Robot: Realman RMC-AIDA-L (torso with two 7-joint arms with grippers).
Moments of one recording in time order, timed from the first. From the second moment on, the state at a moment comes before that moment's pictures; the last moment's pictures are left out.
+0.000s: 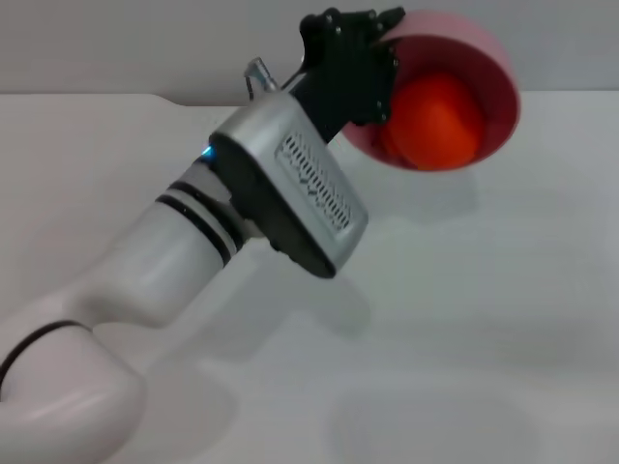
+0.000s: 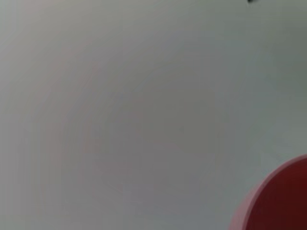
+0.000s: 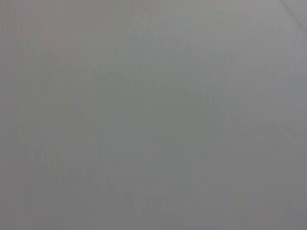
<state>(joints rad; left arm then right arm) -0.39 -2.07 2.25 1.08 2.62 -0.53 -2.13 0.34 2.08 -1.17 -0.40 -0.06 -1.47 0.45</state>
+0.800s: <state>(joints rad) -0.43 -2.06 2.27 1.06 2.59 -0.56 -2.22 0.36 2.08 -1.18 -0.41 -0.07 -1.47 0.47</state>
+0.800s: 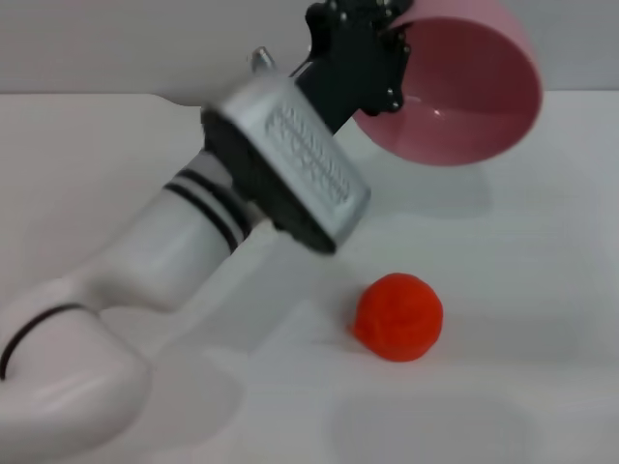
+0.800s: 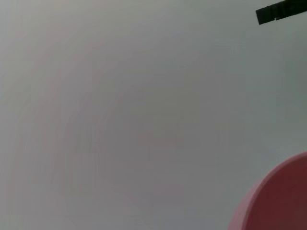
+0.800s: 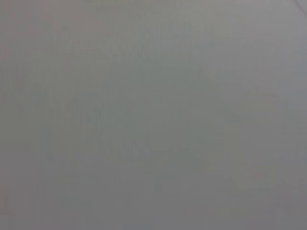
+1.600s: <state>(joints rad) -0.77 -2.06 1.71 1.13 2.37 0.65 -2.43 0.38 2.07 -1.27 -0.40 -0.08 -1.44 0.48</state>
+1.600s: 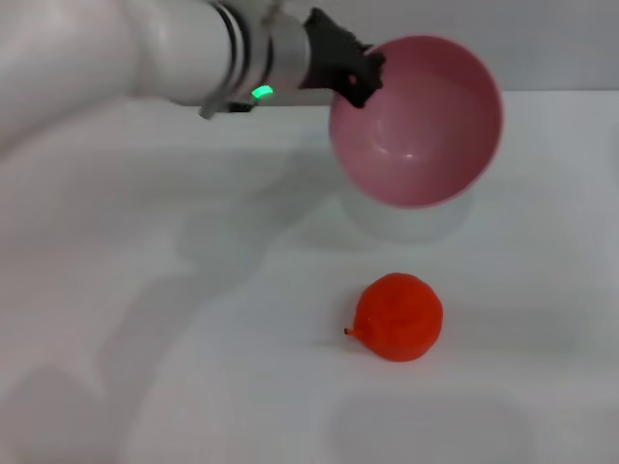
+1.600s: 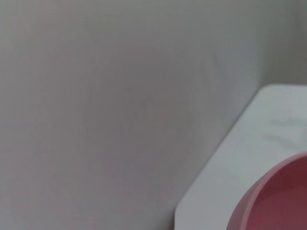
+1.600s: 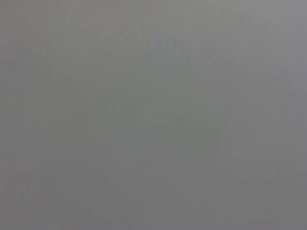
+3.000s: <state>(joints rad) -0.88 -1.95 1.01 0.97 2.59 1.30 -2.34 0.64 2.06 -1.16 -1.04 -2.23 -1.49 2.10</state>
